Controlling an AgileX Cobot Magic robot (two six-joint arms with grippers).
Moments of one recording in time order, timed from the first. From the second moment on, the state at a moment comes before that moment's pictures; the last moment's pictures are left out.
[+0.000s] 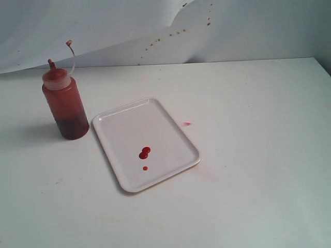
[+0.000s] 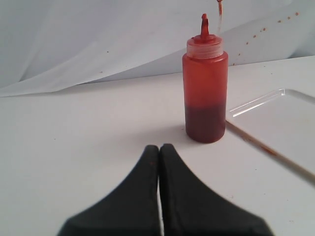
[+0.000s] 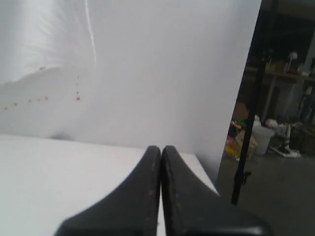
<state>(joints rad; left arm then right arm) 0.00 0.00 0.00 0.00 0.30 0.08 -0.06 0.01 -0.01 0.01 0.00 -0.21</state>
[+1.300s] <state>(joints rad) 0.00 0.00 0.00 0.00 0.30 0.08 -0.03 0.01 0.00 0.00 0.34 -0.06</state>
